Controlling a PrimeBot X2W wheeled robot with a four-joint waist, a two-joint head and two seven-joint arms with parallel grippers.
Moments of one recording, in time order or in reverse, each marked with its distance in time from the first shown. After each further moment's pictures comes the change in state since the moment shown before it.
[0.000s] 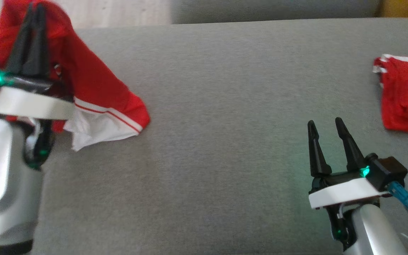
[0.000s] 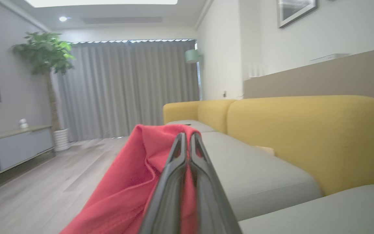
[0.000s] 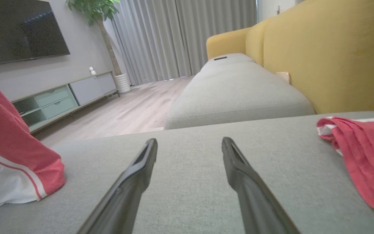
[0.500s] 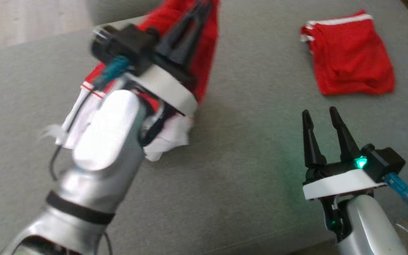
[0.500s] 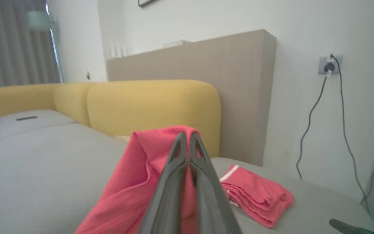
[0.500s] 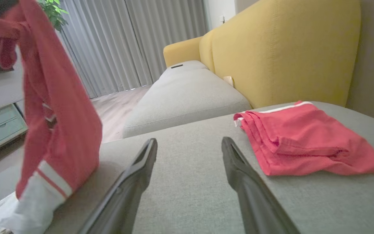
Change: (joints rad) left arm -0.242 -0.230 -0.372 0.162 -0.008 -0.040 0.043; right arm -0.043 0.000 0.030 -0.003 0.045 0.000 -0.005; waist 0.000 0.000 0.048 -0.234
